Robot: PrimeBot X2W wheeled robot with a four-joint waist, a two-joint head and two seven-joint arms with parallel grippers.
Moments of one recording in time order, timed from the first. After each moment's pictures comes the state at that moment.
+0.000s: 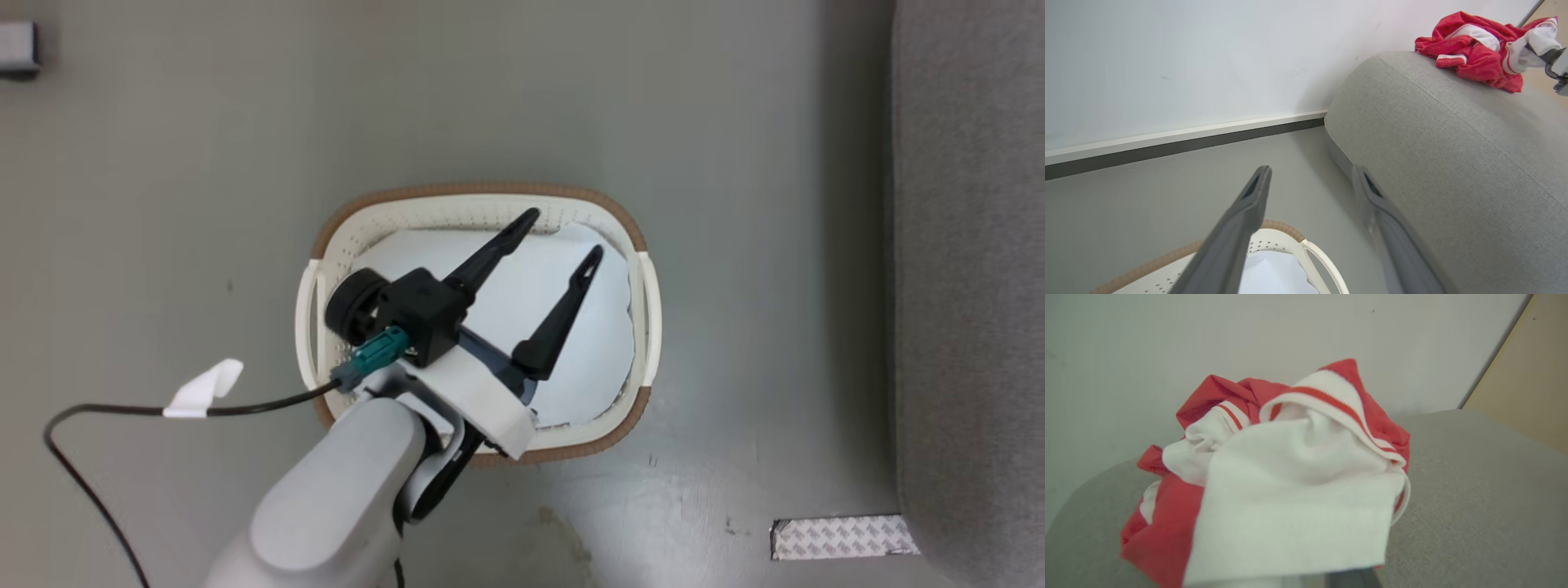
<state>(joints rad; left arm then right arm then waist) -0.70 0.21 -0.70 0.23 -0.44 -0.02 -0.20 -0.94 -0.56 -0.52 0.88 0.19 0.13 -0.22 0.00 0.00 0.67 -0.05</state>
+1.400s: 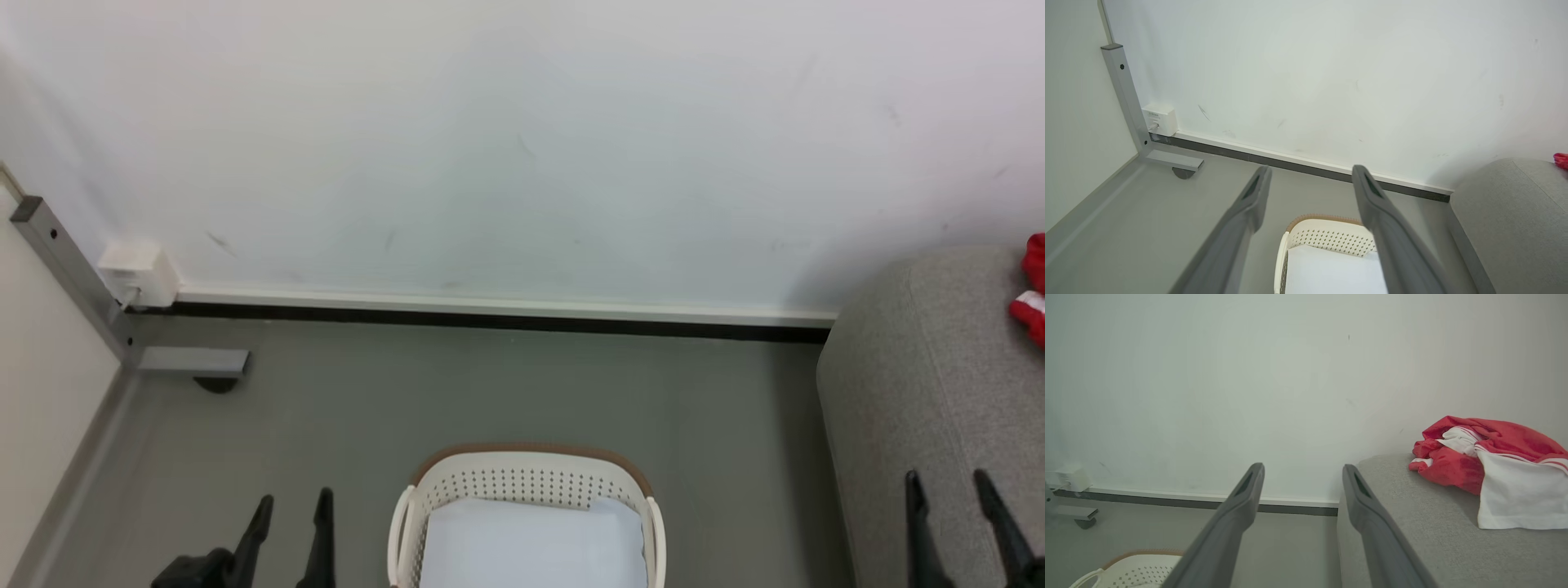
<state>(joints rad) -0.03 0.10 -0.07 0.31 -0.30 -0.02 -0.26 0.04 -0.09 -0.11 0.16 0.17 0.13 -0.26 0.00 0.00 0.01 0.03</state>
